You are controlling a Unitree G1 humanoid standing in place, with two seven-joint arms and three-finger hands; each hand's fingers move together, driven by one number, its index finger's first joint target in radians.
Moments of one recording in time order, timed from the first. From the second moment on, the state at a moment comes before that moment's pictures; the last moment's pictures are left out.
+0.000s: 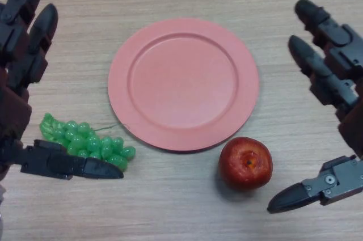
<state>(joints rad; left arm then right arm) 0.08 0.22 0.25 -0.79 -0.24 0.29 -0.20 0.05 -0.23 -0.06 -0.94 0.16 0.56 0.23</state>
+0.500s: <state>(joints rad) 0.08 0.22 0.24 -0.79 -0.24 0.27 -0.20 0.05 -0.23 -0.09 -0.92 0.20 0.54 0.23</state>
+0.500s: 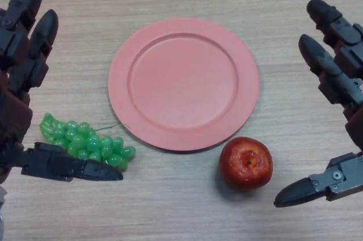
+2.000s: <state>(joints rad) 0.10 0.22 0.21 -0.80 -0.21 0.27 -0.24 0.14 -0.19 0.25 -0.01 -0.06 -0.26 -0.17</state>
